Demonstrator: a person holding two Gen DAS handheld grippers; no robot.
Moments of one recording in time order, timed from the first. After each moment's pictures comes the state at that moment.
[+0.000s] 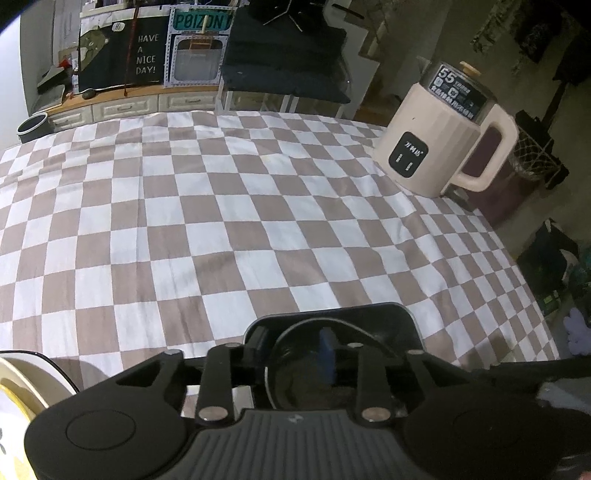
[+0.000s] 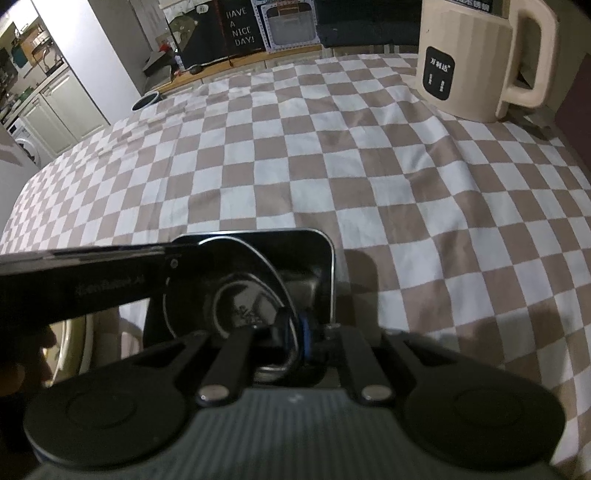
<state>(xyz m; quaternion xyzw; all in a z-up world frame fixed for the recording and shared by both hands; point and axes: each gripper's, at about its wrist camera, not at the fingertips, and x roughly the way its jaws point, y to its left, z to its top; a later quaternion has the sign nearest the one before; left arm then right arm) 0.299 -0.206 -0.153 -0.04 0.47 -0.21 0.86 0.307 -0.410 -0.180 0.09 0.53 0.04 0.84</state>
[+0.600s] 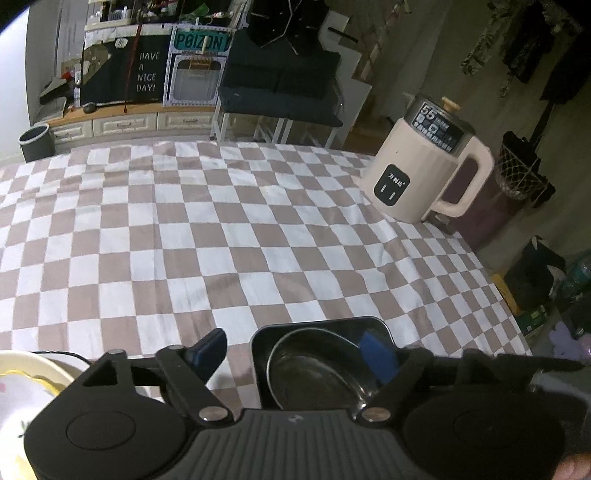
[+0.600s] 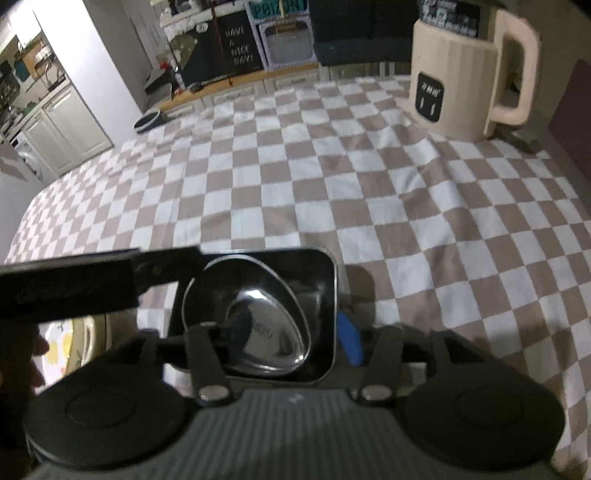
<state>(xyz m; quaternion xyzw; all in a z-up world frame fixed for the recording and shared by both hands) 0.276 -0.181 -0.114 -0.06 0.44 -0.22 0.87 0.285 -0.414 -0.147 0.10 0.49 0.03 0.86</state>
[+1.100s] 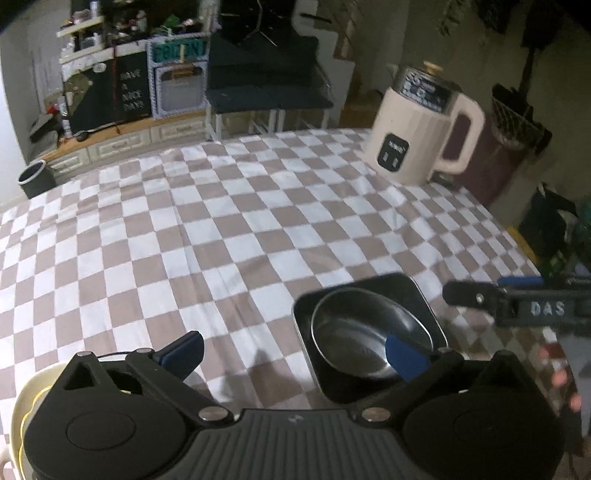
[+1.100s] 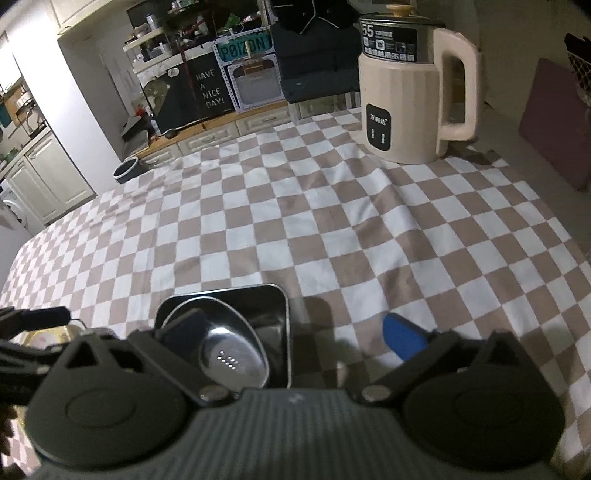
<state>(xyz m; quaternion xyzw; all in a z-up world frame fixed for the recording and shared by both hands) 0.261 -0.164 -0.113 0.04 0.45 -0.23 0.86 0.274 -0.446 -0.140 0.12 0.45 -0.02 0.89</state>
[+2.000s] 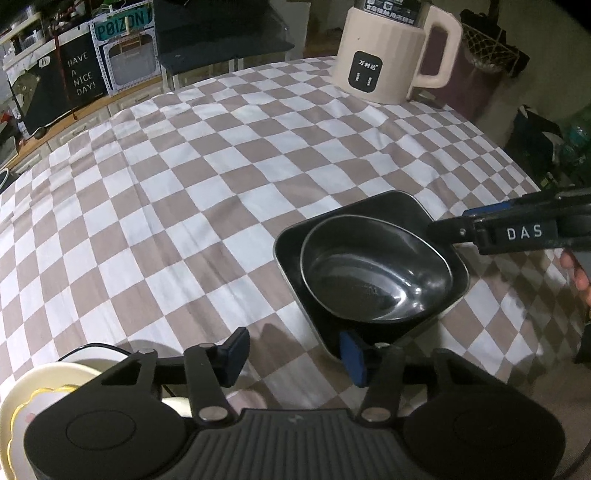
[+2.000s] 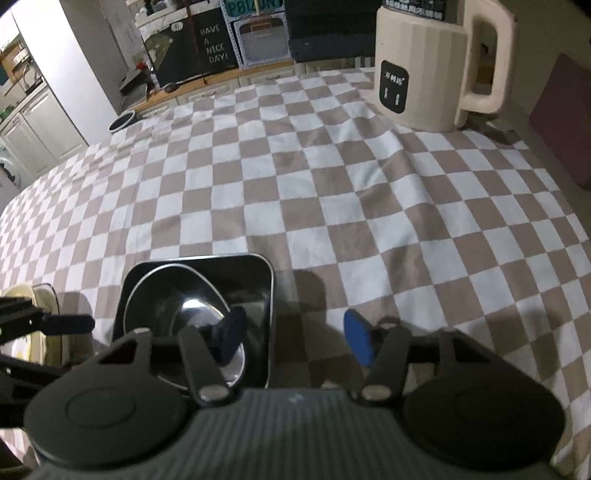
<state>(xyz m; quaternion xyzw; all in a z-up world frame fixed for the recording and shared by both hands) 0.272 -0.185 -0.157 0.12 0.50 -0.27 0.81 0.299 -0.443 -0.172 0.08 0.51 0.00 0.85</state>
